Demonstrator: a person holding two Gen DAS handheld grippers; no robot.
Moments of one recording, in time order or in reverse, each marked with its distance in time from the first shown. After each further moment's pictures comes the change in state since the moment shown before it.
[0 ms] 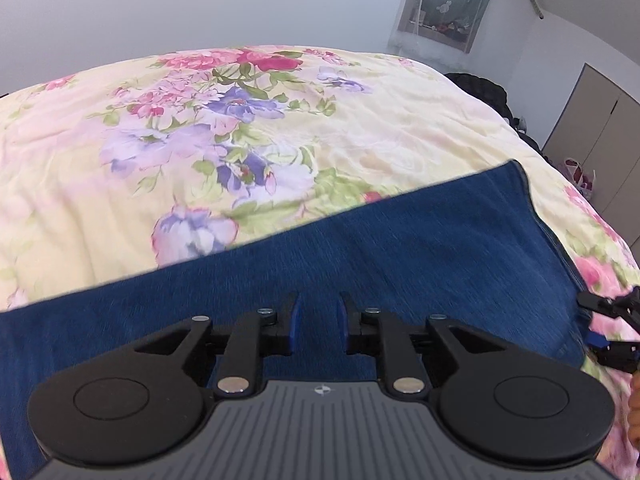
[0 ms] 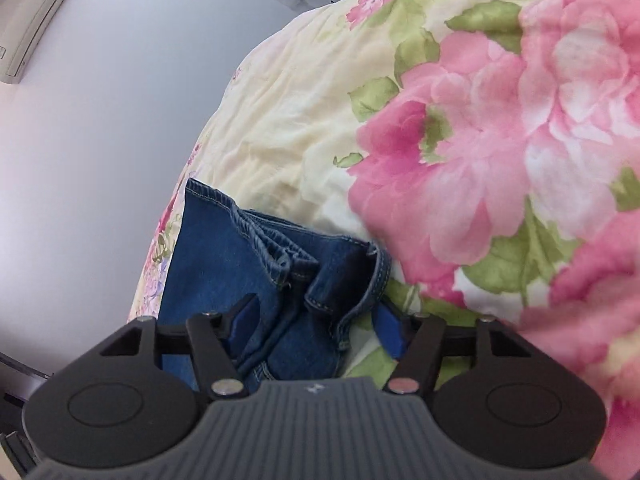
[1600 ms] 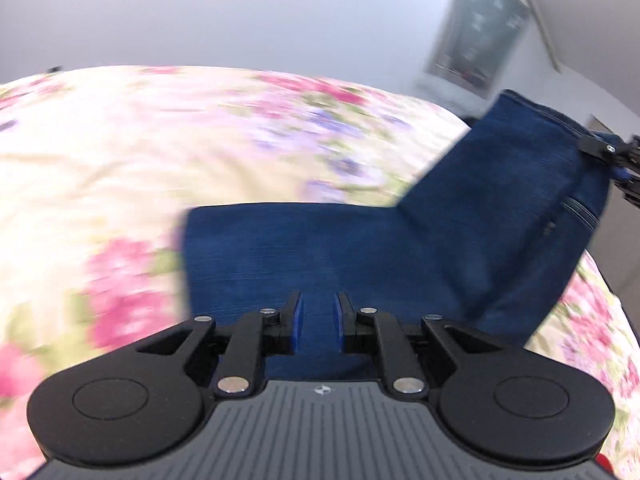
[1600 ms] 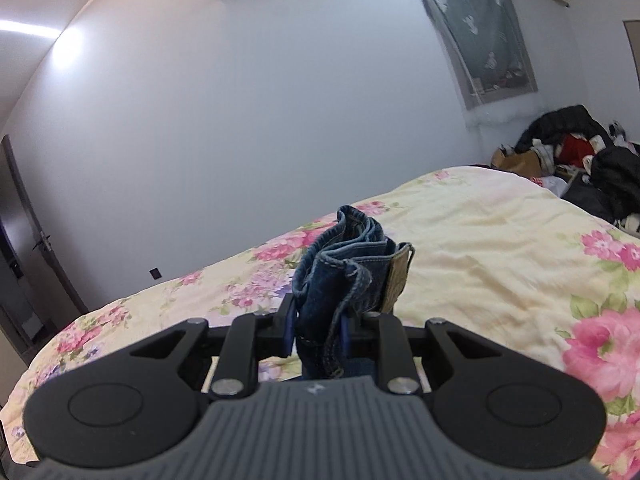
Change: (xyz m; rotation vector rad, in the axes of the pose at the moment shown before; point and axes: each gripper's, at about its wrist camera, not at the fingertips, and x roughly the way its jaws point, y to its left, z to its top) left arm -0.193 0.108 -0.094 -0.152 -0.090 0.025; right arm -0.087 0.274 -0.116 -0.707 -0.201 0.112
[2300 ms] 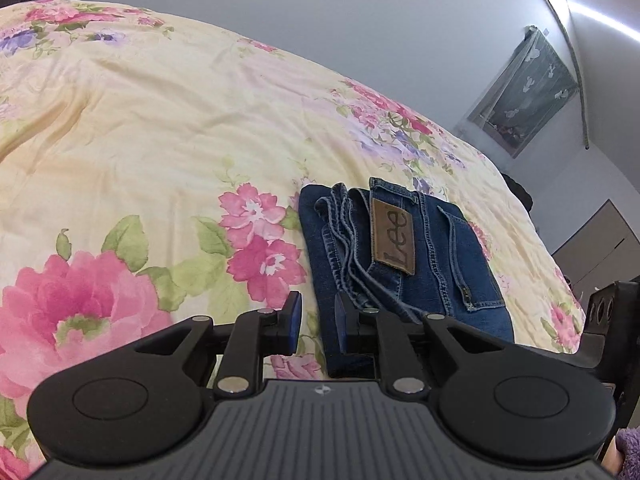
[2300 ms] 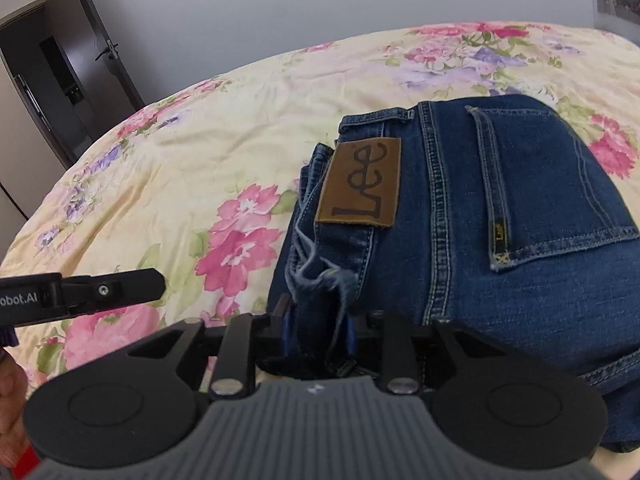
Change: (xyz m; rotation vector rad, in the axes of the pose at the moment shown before) left arm -0.040 0.111 -0.038 -0.238 -0.028 -0.054; right arm 0.100 0.166 -0.205 -0.124 0.557 0.212
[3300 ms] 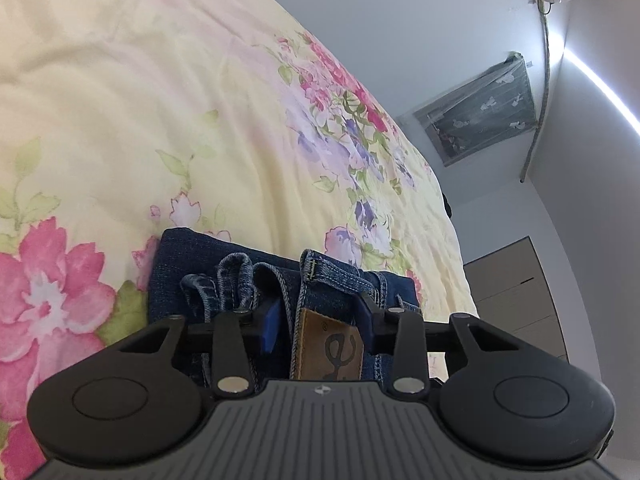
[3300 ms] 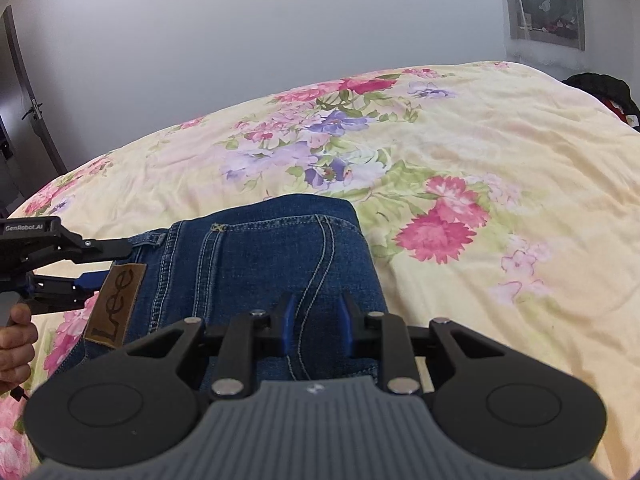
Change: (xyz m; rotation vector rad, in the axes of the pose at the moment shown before) left arm 0.184 0.001 0.082 -0.228 0.143 -0.325; right arm -0.039 -0.138 0.056 0.016 -0.216 -0.269
